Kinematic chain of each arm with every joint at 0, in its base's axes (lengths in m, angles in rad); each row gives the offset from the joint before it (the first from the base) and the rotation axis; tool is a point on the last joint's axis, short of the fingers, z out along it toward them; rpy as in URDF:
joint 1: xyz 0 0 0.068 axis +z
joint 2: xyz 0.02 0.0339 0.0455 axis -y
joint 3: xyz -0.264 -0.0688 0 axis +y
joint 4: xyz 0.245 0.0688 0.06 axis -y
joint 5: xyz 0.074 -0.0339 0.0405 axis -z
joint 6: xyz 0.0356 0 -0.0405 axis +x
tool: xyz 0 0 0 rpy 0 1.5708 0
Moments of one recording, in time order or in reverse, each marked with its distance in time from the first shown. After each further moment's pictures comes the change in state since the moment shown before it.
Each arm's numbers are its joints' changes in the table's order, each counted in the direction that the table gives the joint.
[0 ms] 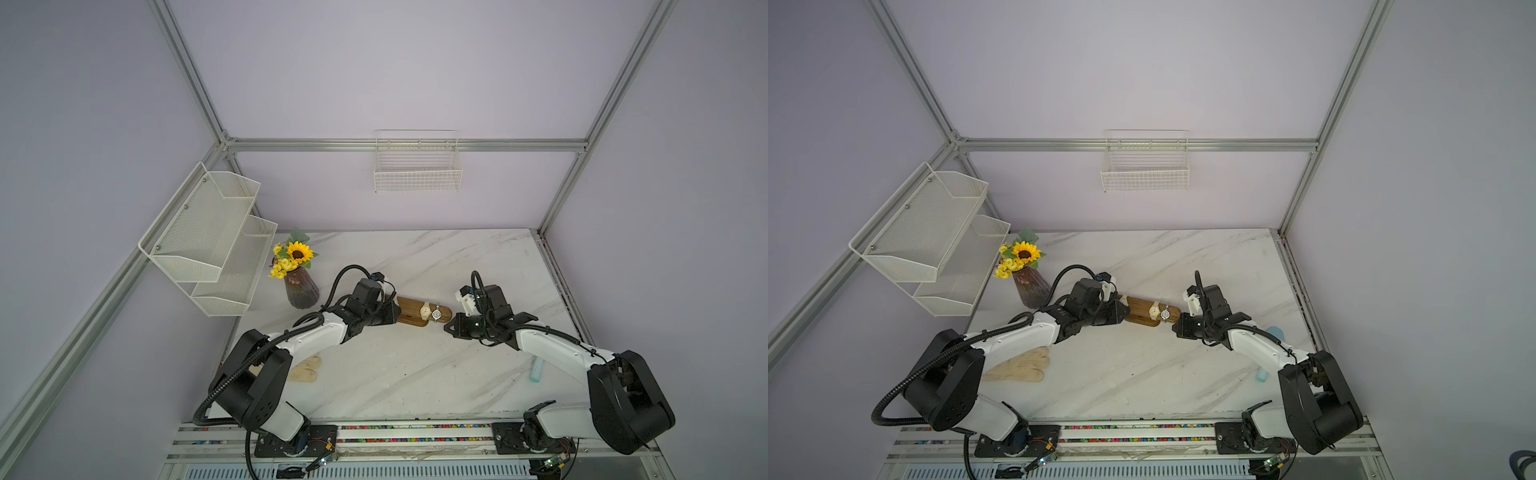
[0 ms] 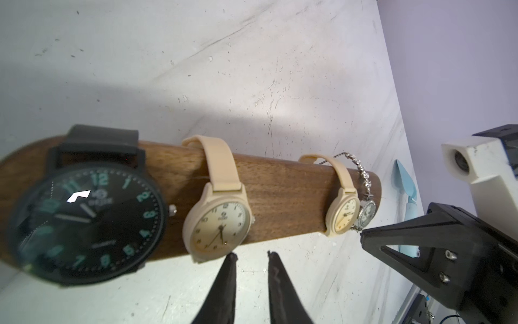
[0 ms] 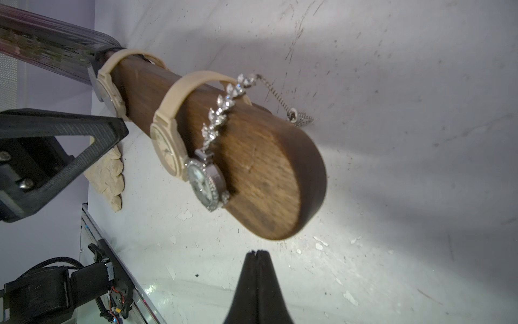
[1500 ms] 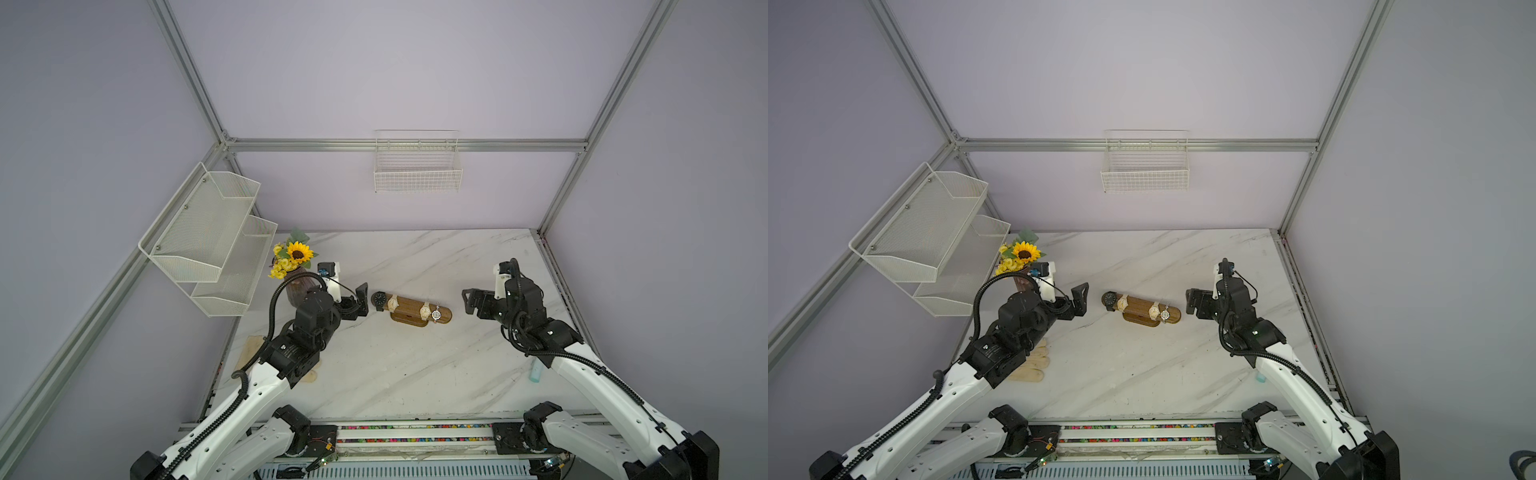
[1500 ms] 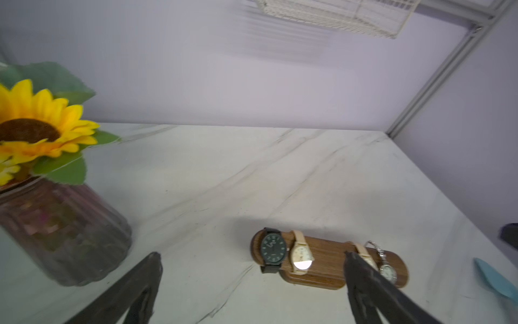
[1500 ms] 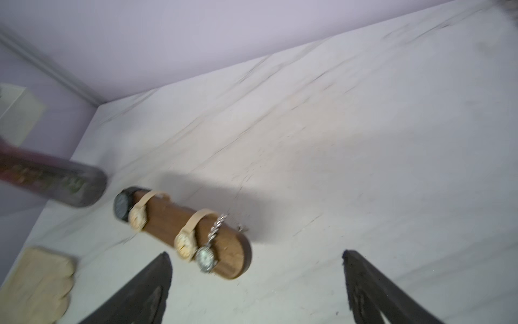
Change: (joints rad) left arm 0.025 0.674 0.174 -0.082 -0.592 0.350; right arm 0.001 0.398 -0.058 -0.076 0.635 -0.045
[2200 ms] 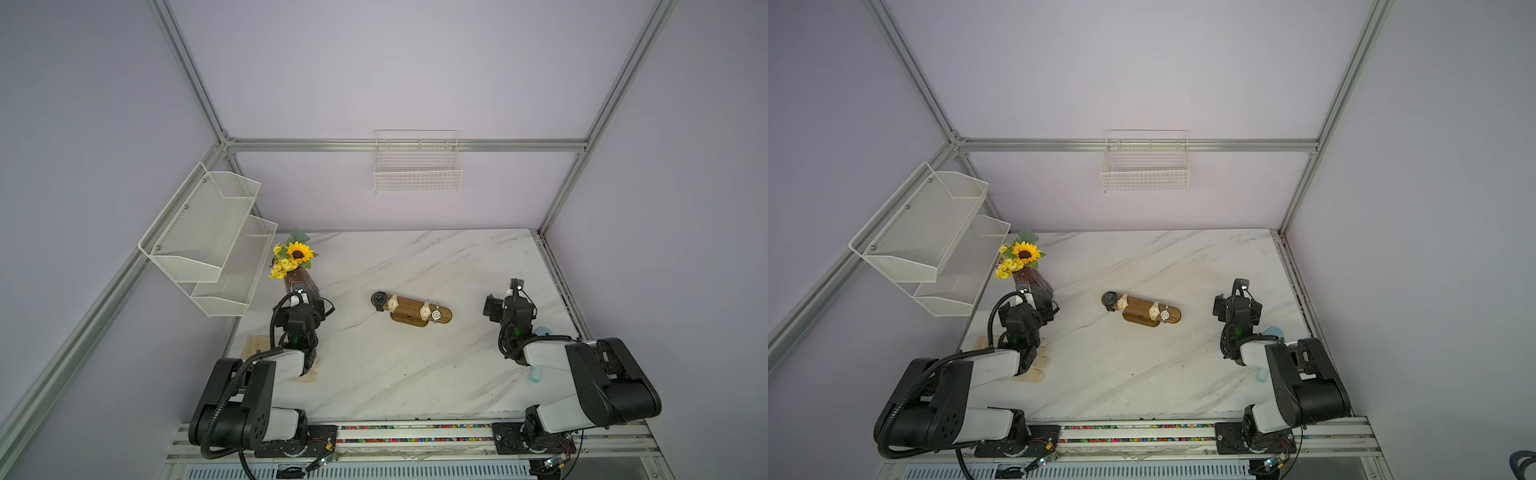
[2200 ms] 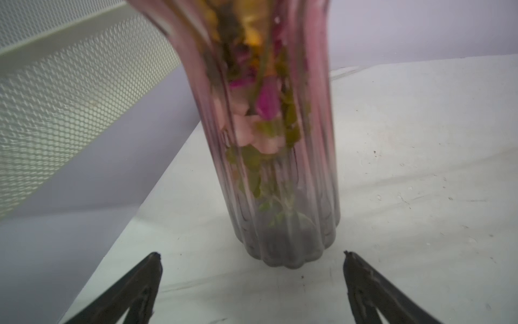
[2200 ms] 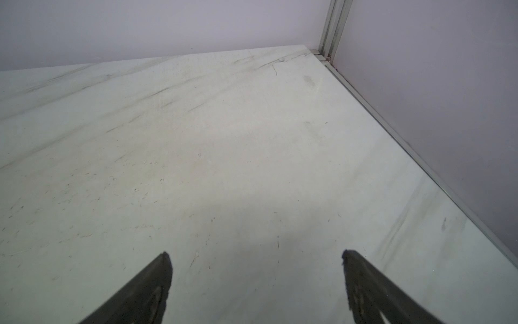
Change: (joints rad) left arm 0.536 -0.552 0.321 0.837 -0.040 0.283; right arm -0.269 -0.573 0.344 1.015 0.178 -0.299
